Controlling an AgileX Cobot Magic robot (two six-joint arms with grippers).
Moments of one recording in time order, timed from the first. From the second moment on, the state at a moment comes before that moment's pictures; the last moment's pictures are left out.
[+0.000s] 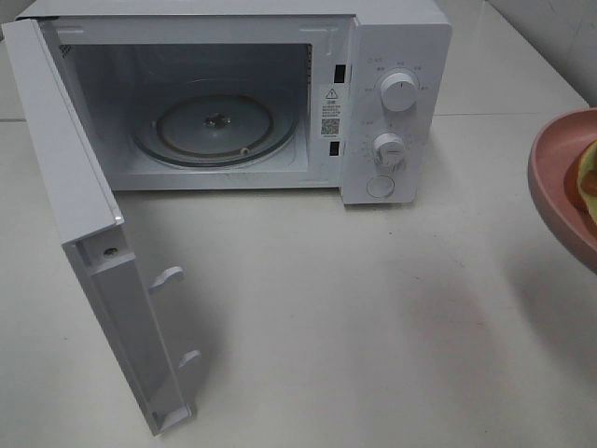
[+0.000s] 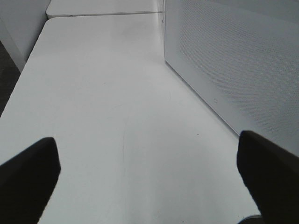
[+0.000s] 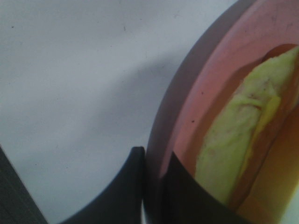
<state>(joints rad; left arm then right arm) 0.06 0.00 -0.52 -0.08 1.07 0.11 0.70 0.71 -0.44 -0.56 0.90 -0.32</state>
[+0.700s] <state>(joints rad) 0.06 0.00 -0.52 -0.08 1.07 0.11 0.70 1.06 -0.51 -0.70 0.89 0.24</state>
